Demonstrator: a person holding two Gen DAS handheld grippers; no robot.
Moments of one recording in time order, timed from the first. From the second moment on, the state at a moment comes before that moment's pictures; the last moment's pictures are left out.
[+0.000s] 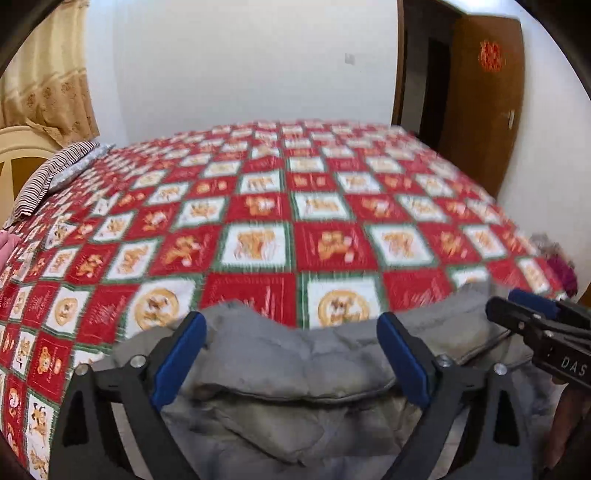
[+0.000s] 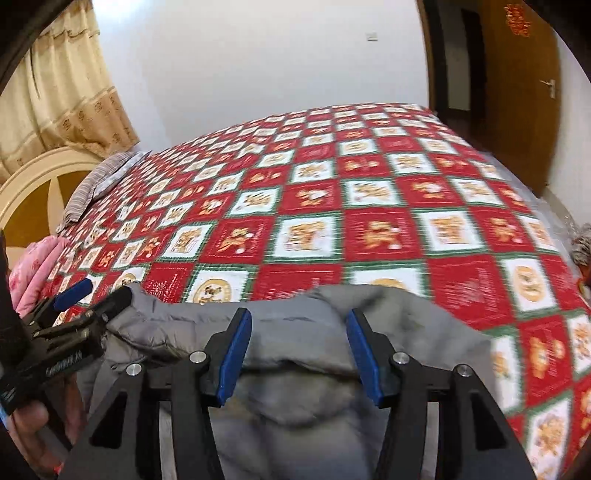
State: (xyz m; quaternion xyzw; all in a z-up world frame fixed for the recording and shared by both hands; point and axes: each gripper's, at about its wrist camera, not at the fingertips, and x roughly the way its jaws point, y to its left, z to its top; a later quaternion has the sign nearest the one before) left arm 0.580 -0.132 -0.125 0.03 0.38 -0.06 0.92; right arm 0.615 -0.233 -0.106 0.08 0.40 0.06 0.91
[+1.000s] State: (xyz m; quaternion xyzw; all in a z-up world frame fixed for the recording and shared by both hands) left arm 0.587 -0.138 -0.192 0.05 0.43 -0.03 0.90; right arm 0.620 -0.206 -0.182 -0.02 0.43 0.03 0.90
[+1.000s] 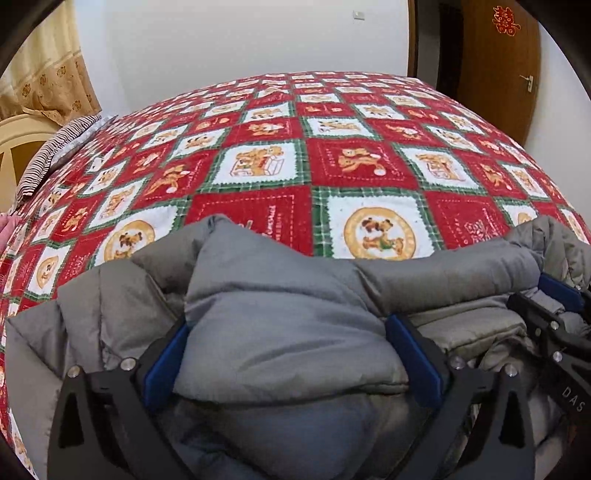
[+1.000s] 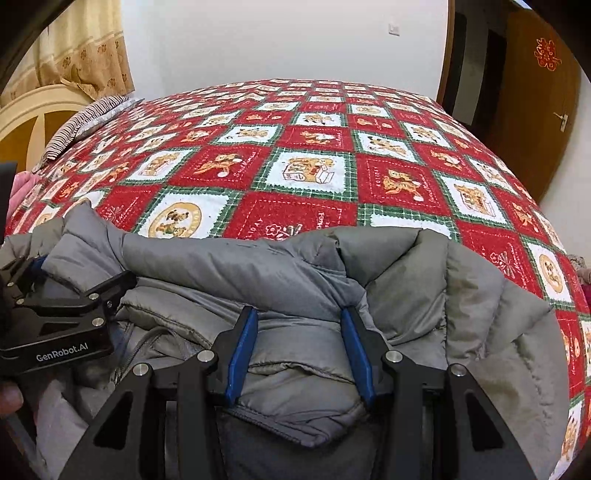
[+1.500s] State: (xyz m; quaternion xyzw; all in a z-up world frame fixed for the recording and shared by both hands) left arm 0.589 -0.141 -0.195 0.07 0.44 -0.02 0.90; right arm 0.622 -0.201 -0.184 -0.04 0.43 0.03 0.90
